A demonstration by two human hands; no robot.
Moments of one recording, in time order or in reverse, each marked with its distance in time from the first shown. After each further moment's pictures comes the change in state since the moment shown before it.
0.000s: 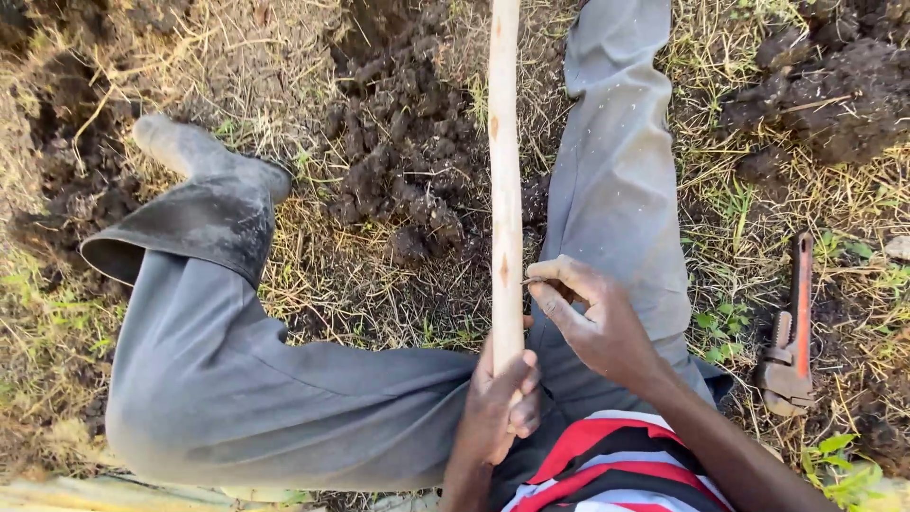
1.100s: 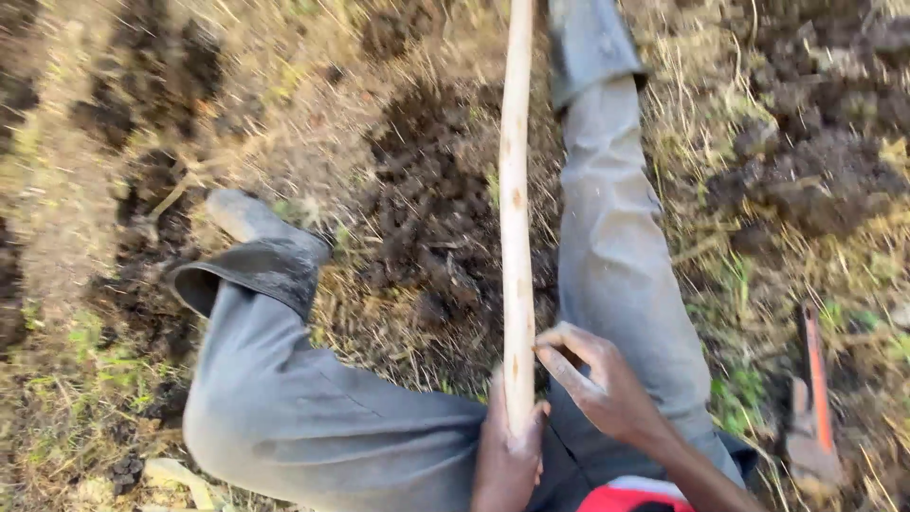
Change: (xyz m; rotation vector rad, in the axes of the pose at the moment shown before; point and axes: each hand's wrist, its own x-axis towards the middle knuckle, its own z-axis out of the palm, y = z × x) left_hand -0.007 0.017 0.029 0.834 0.320 0.161; right_hand -0.005 0.002 -0.001 0.040 -0.049 -0.071
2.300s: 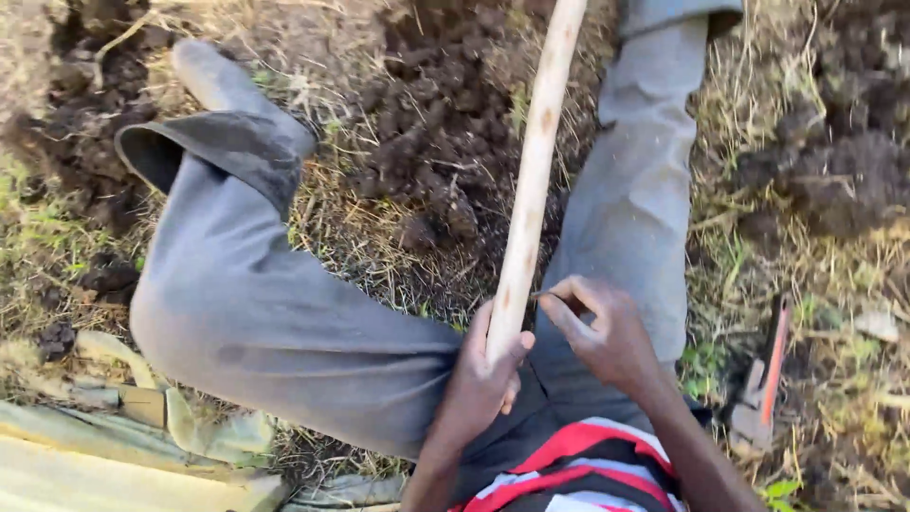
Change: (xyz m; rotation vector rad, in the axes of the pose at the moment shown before) left_hand 0.012 -0.019 -0.015 -0.369 -0.142 0.075; right_hand 0.003 0.002 -0.001 -0.340 -0.028 0.022
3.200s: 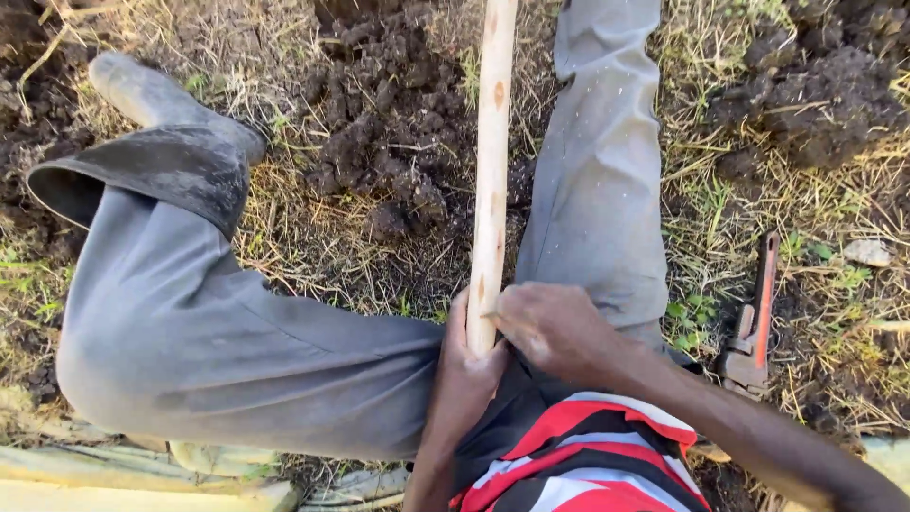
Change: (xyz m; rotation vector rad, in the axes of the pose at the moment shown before) left_hand 0.006 -0.018 0.006 0.312 0.097 0.096; right_hand -0.009 0.028 0.017 -0.200 -0.286 -0.307
